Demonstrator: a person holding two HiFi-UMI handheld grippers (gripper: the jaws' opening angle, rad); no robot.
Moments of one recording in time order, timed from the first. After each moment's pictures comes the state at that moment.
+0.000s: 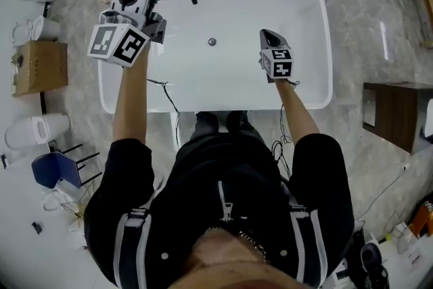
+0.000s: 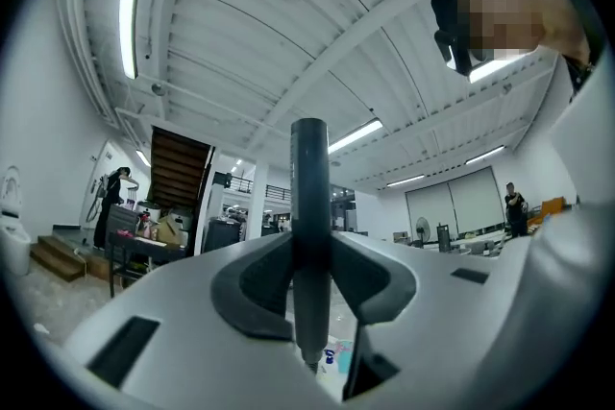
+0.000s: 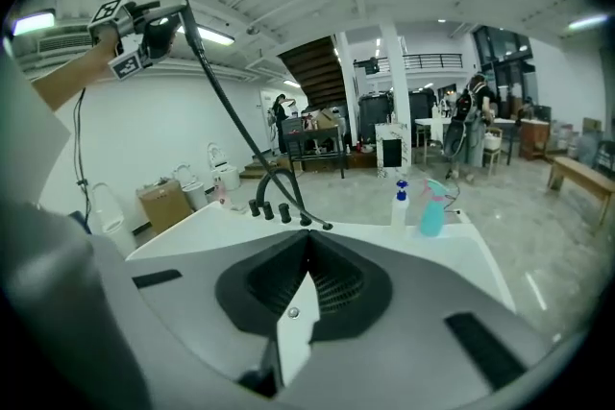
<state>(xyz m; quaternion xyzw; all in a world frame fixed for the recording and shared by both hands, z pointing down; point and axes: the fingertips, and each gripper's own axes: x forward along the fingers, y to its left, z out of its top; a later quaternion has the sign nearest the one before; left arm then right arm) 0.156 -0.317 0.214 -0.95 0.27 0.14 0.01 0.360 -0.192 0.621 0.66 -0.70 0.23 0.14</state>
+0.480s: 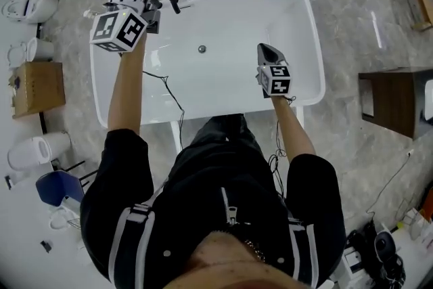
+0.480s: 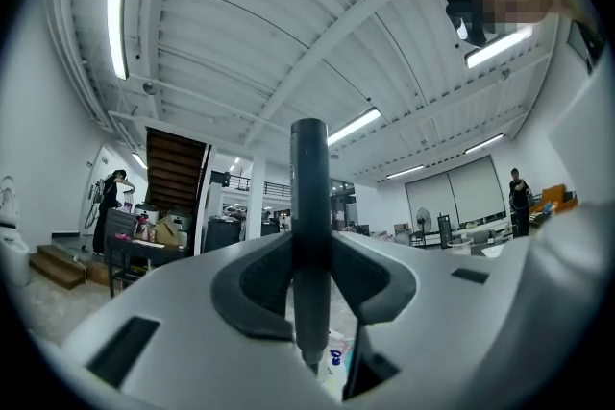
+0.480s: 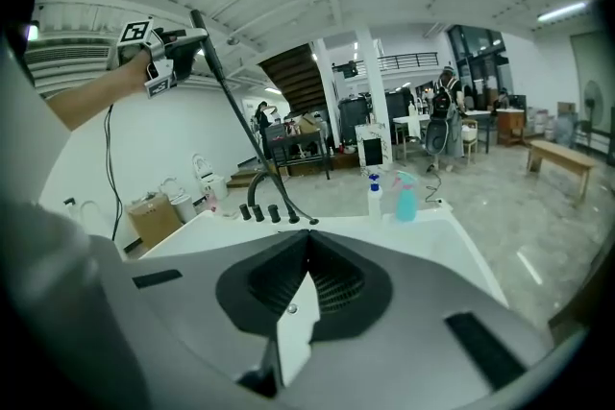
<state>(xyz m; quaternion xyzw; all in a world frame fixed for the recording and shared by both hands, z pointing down) 0.216 -0.348 0.231 -0.95 0.27 0.12 0.03 0.385 -0.122 0.615 0.70 -0.66 0.25 0.10</state>
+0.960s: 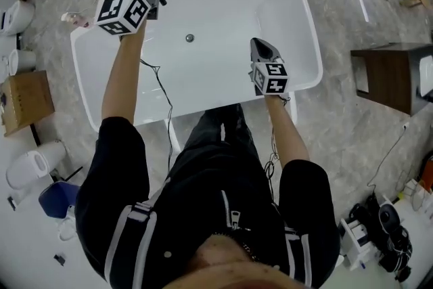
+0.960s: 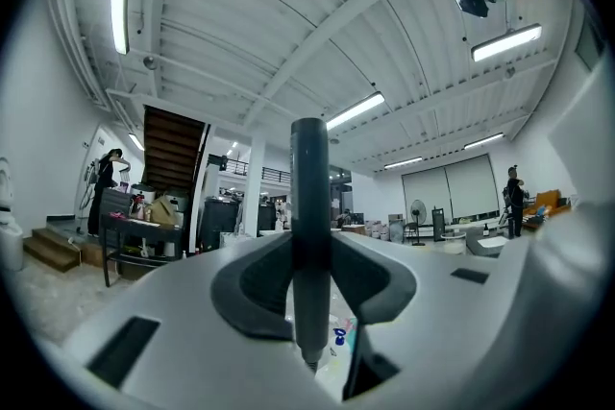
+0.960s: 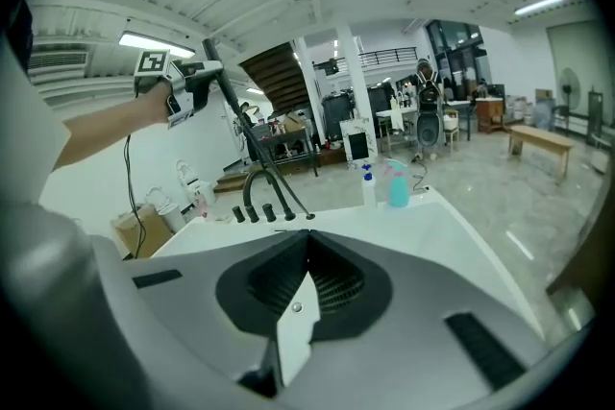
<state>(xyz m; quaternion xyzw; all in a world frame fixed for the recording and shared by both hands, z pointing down) 0.247 -0.410 0.318 -0.96 0.26 0.09 0.00 0.363 -0.119 0.620 0.73 -0.62 0.27 0.09</state>
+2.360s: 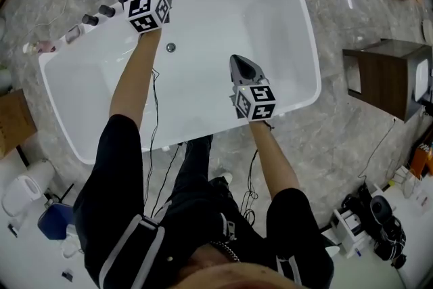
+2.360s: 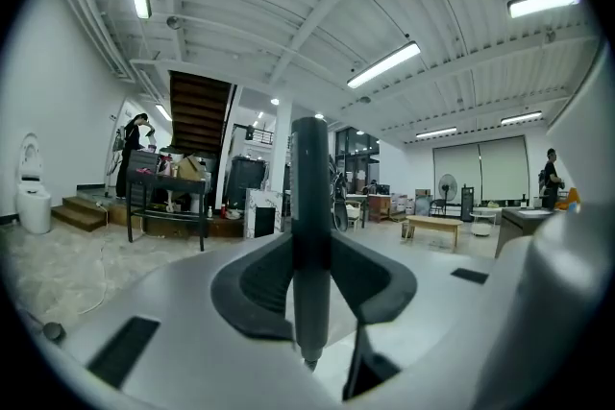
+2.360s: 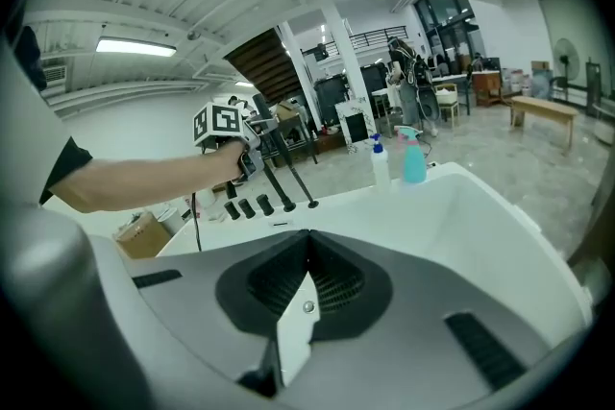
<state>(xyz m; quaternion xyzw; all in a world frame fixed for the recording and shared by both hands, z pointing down) 0.341 -0.536 0.584 -0.94 0.33 0.00 -0.06 0.349 -0.191 0.689 0.71 -0.61 0.34 0.07</state>
